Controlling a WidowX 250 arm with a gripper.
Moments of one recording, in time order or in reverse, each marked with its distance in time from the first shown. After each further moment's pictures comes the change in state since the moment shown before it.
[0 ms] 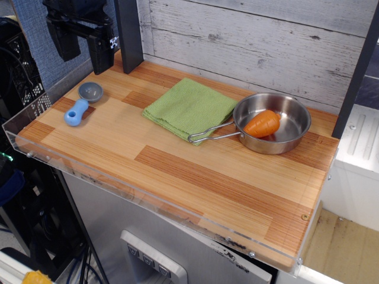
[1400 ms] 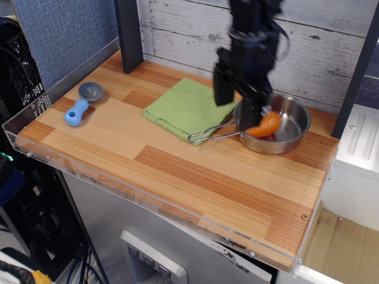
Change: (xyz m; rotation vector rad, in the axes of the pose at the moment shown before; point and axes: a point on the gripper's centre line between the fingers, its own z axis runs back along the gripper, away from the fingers) arm 0.069 -0.192 -0.051 -0.040 0.003 -0.543
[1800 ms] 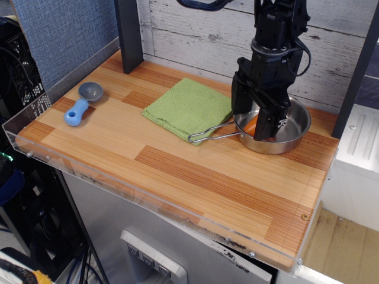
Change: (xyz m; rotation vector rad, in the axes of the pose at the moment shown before) arm 0.017 -0.006 -0.010 0.020 0.004 -0.053
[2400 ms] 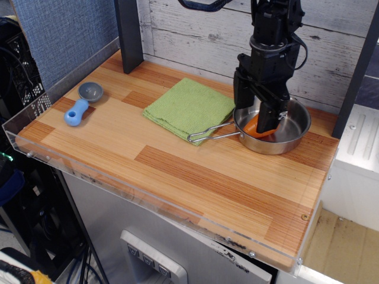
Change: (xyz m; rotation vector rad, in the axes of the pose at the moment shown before) arm 0.012 0.017 -0.010 -0.003 -0.040 0.024
